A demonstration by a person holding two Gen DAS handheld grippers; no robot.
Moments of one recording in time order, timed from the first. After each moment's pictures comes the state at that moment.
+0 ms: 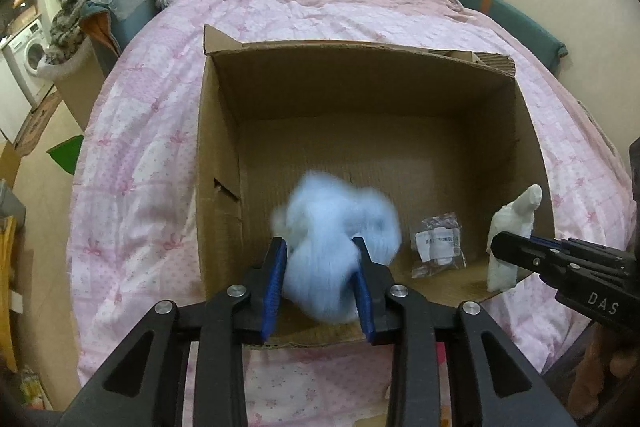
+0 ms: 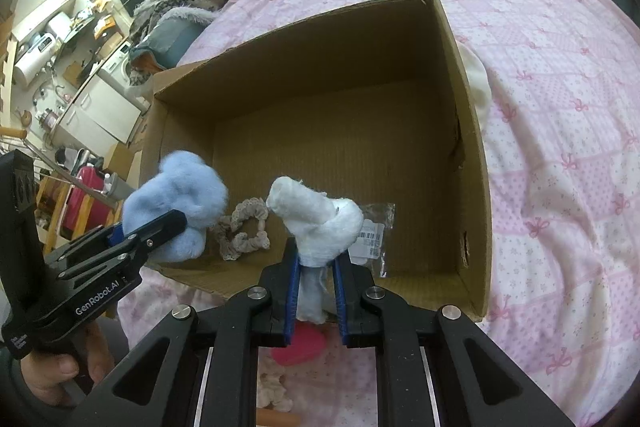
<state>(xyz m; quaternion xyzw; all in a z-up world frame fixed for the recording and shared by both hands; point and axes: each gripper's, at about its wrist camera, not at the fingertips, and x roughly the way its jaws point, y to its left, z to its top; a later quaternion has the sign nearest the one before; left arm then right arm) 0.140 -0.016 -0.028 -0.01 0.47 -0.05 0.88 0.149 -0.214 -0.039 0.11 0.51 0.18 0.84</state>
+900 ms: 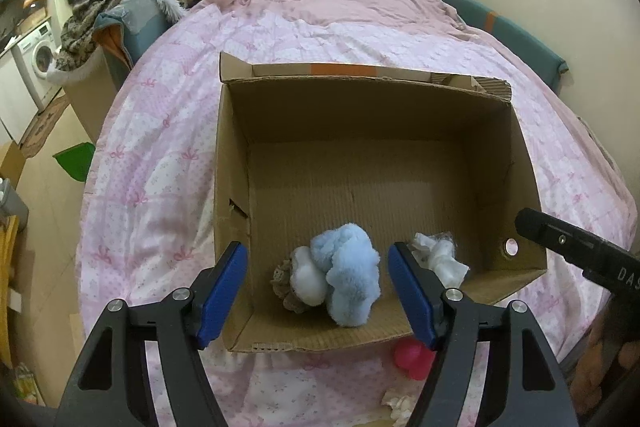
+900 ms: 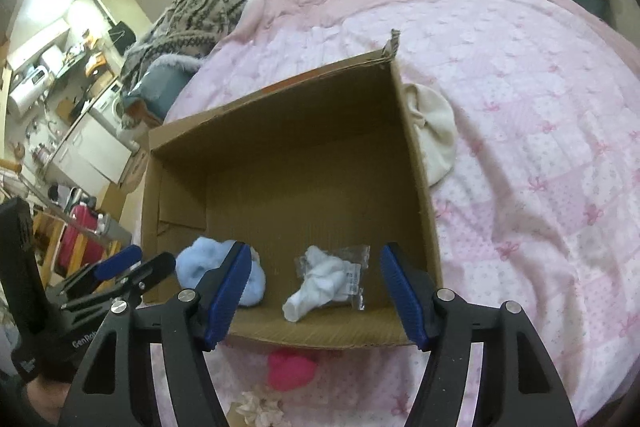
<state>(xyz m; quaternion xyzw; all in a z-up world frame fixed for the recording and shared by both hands) 0.136 -0.009 -0.013 -0.02 0.45 -0.04 0.89 0.145 -0.237 -0.014 0.14 0.45 0.14 0.87</state>
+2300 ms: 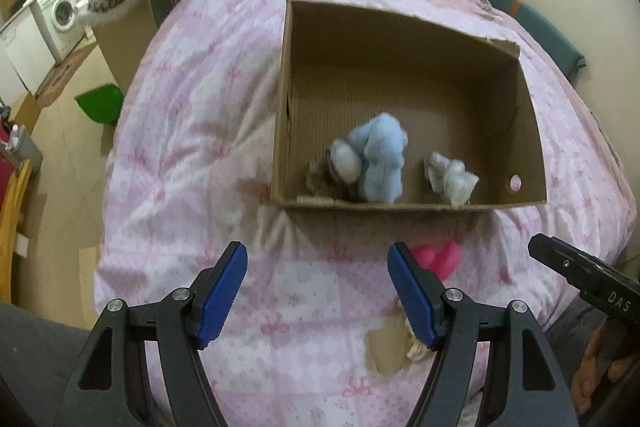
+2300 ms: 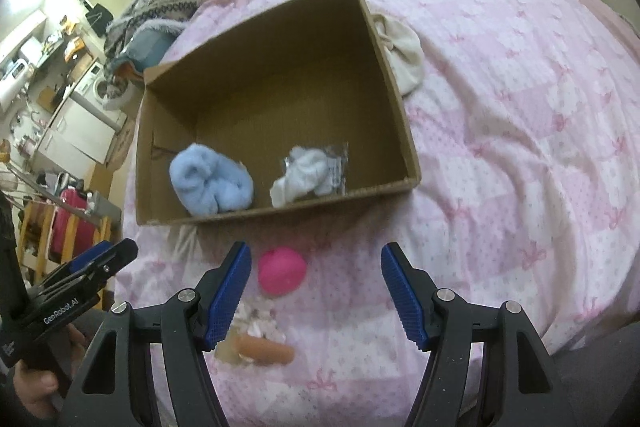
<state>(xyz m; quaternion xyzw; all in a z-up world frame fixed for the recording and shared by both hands) 0.061 0.013 -0.023 -0.06 0.51 0.00 0.86 0.075 -0.233 -0.033 0.13 0.52 0.11 0.84</state>
